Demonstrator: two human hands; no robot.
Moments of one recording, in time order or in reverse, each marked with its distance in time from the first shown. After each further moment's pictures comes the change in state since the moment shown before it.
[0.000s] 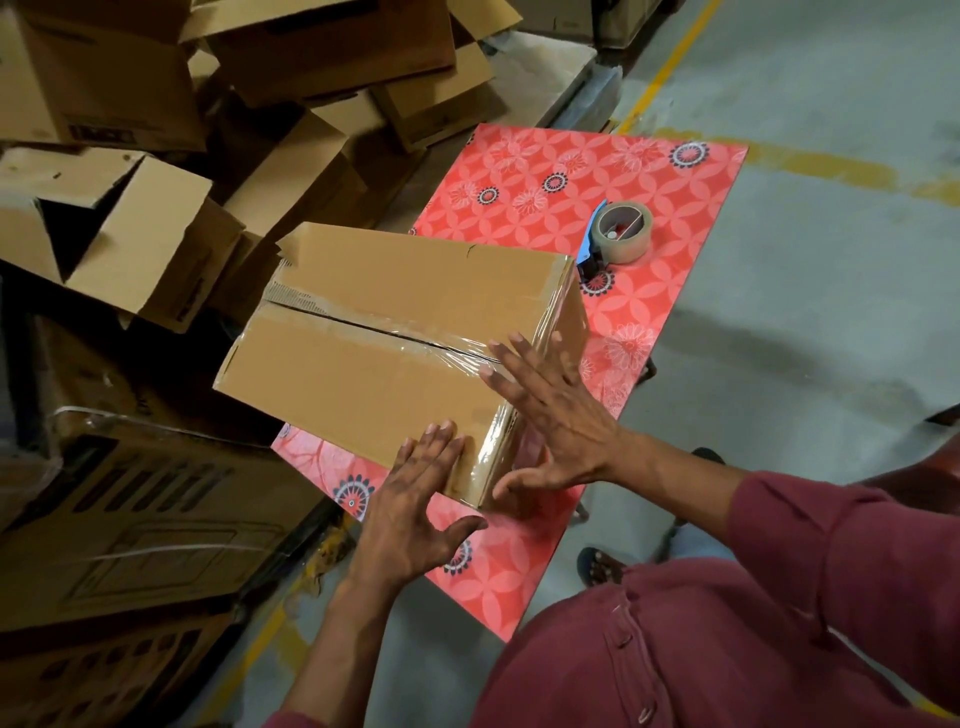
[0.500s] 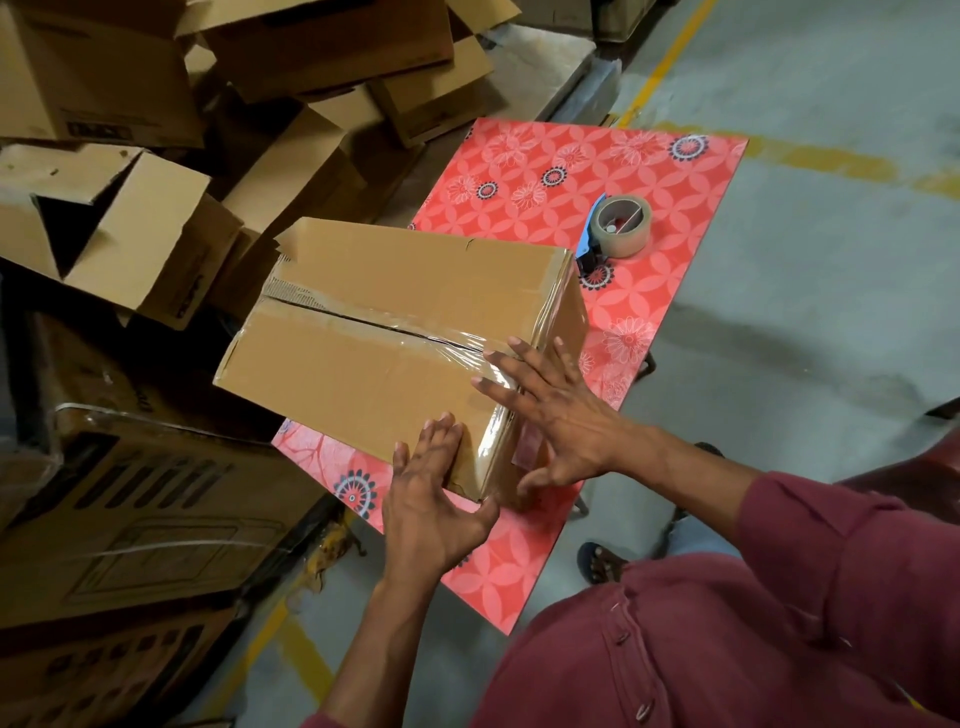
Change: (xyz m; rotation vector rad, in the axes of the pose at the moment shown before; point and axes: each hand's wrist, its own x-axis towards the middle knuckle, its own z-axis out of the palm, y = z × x) left_hand 0.008 0.035 0.019 -0.056 0.165 -0.347; right_hand -0.007 0.010 0.003 -0.058 -0.219 -0.002
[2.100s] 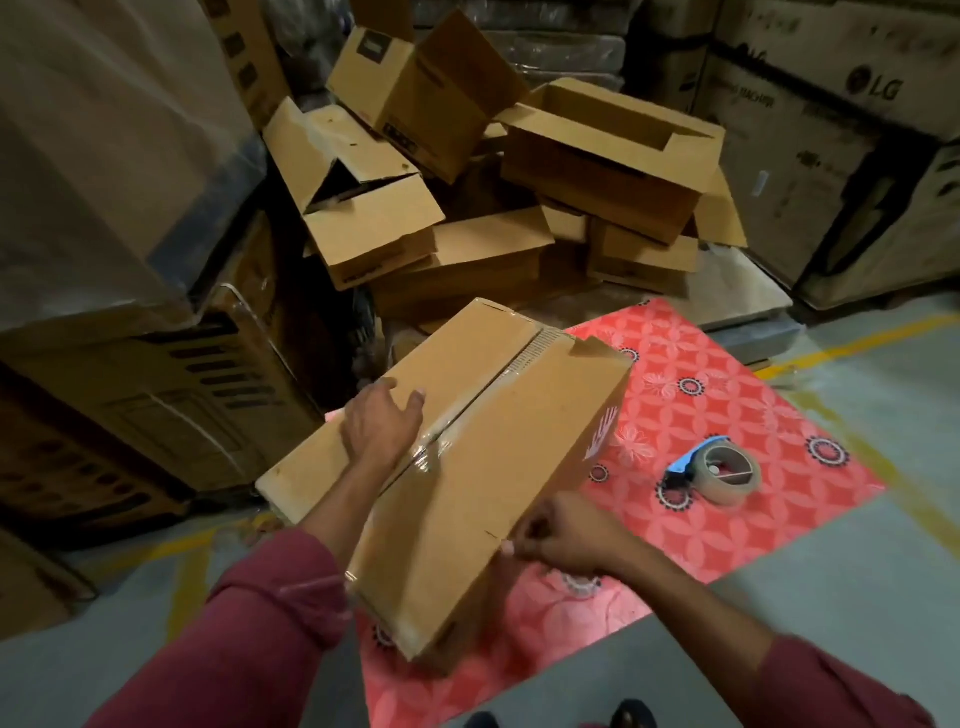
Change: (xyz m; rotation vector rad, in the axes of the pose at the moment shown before) left_hand 0.140 -0.053 -0.086 0.047 0.399 -0.924; right_hand 0.109 0.001 -0.093 0.302 -0.702 0.093
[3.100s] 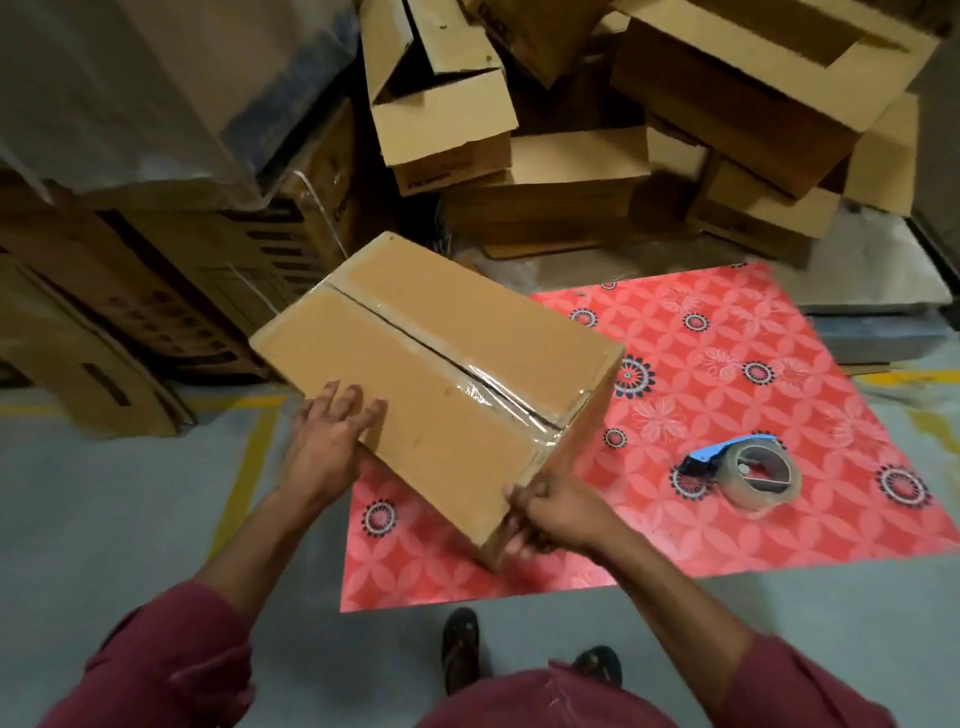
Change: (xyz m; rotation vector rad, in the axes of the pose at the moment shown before) left_hand -0.112 -0.102 -0.002 0.453 -0.070 0.291; right_hand -0.012 0.032 -0.001 0.471 -0.297 0.119
